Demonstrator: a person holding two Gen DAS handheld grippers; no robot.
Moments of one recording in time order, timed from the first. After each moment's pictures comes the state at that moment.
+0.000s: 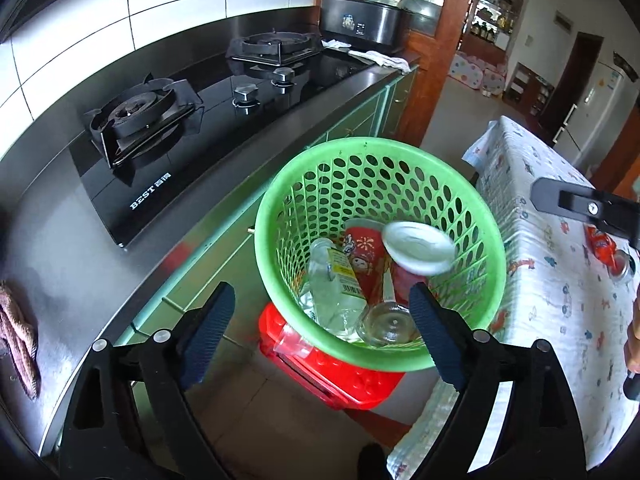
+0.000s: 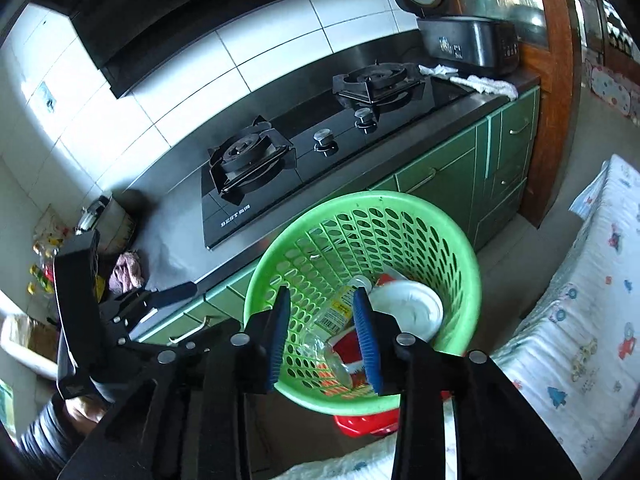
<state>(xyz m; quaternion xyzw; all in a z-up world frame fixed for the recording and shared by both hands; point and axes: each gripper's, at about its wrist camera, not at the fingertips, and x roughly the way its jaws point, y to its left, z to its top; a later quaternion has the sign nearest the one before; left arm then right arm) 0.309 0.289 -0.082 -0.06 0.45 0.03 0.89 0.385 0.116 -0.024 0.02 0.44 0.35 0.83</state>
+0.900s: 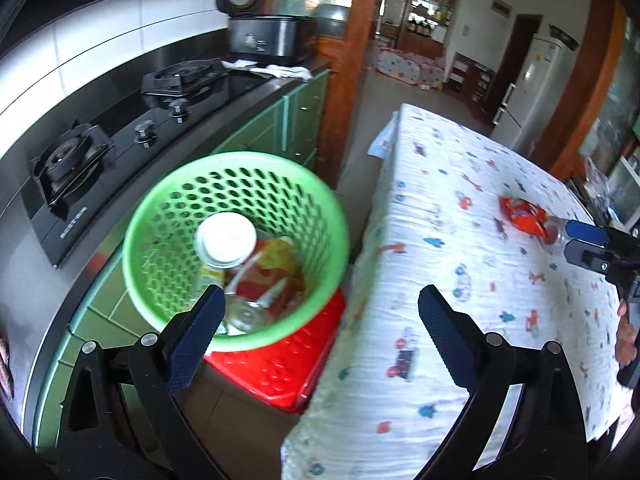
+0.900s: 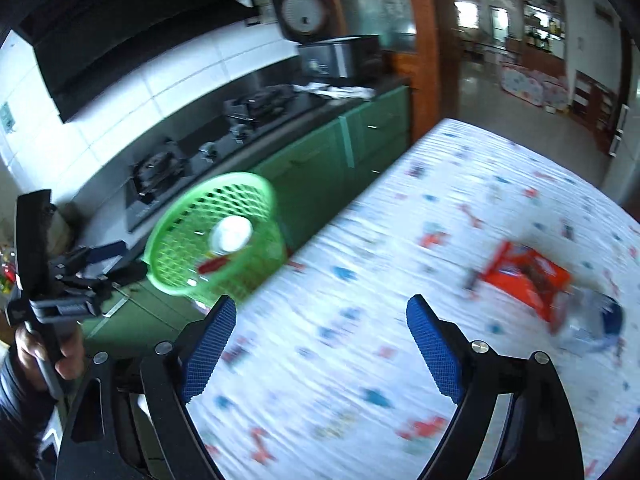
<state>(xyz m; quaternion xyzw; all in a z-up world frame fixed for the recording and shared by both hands) 0.281 0.148 -0.052 -0.04 0.42 -0.08 0.90 0.295 -0.122 -0.014 0.01 0.43 0.19 0.88</state>
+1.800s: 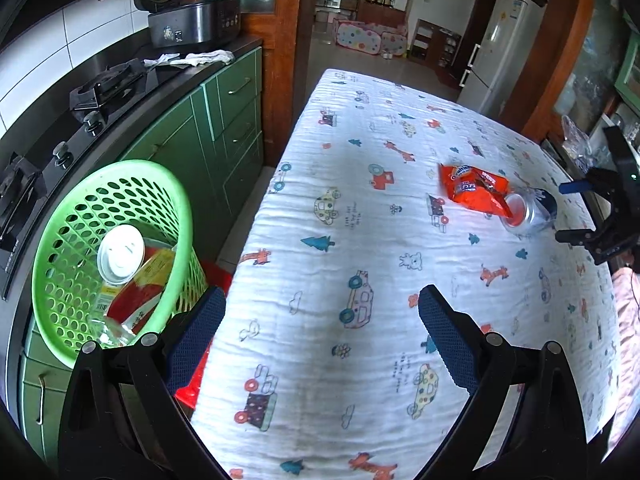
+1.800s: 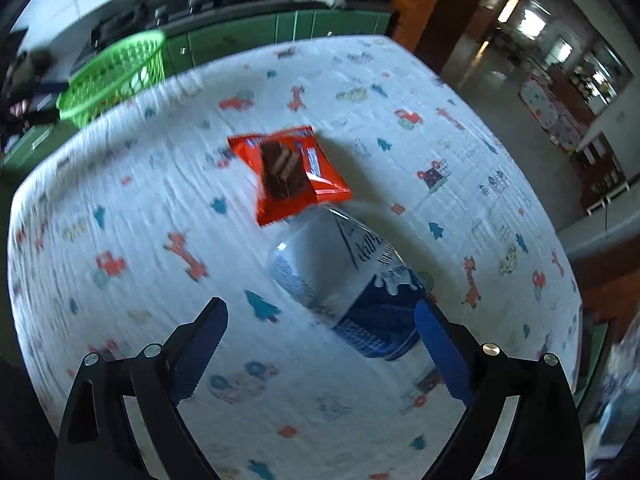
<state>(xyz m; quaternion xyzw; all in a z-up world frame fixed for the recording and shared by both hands) 0.317 0.007 -0.074 0.00 0.46 -0.13 0.88 0.363 -0.322 -0.084 -0.25 0.54 0.21 0.78</state>
